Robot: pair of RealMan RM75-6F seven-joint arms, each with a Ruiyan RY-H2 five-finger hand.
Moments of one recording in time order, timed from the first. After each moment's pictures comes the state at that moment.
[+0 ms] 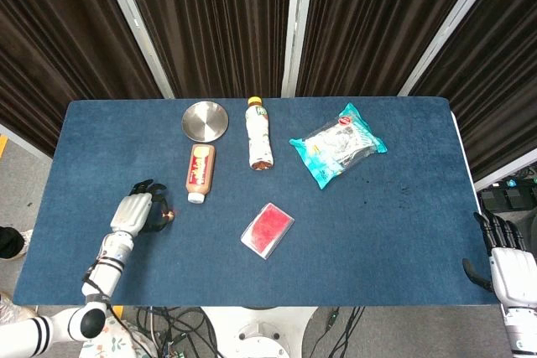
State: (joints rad) left arm -0.51 -1.49 -0.15 -1.54 1.00 1.02 0.16; right arm 0.01 -1.16 0.03 -1.49 -1.49 1.47 0.07
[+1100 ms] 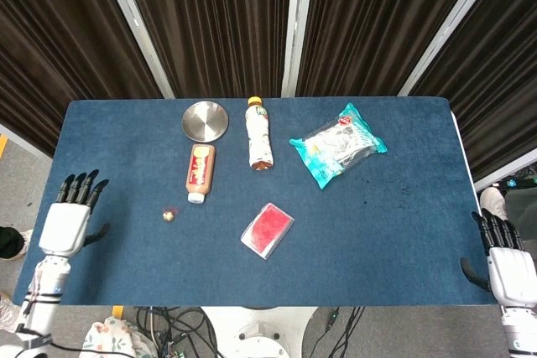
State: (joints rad) left arm -0.27 -1.34 0.00 -1.41 1.42 1.47 0.16; right arm 0.02 -1.17 0.04 -1.50 -1.49 1.48 0.06
